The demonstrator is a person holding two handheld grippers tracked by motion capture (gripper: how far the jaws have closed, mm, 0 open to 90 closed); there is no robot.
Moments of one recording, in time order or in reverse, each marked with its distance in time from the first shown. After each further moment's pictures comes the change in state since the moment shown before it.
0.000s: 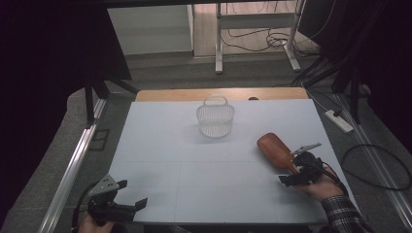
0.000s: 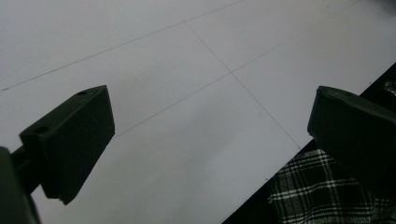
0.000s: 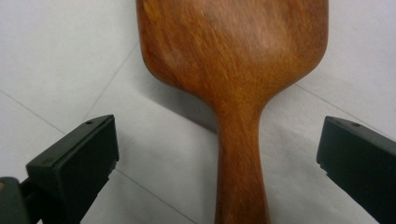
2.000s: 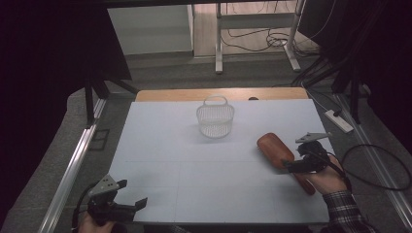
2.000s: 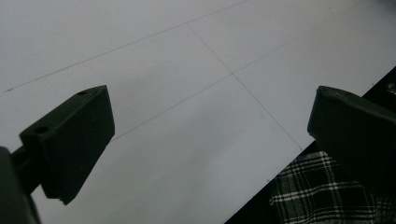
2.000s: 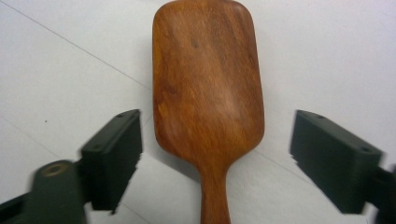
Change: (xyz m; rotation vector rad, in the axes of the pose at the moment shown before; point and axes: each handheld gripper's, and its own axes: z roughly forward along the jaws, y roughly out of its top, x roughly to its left) left arm 0.000 0.000 0.000 -0.003 0.008 -0.001; right arm 0.003 0.025 -0.046 -0.200 -0.046 -0.027
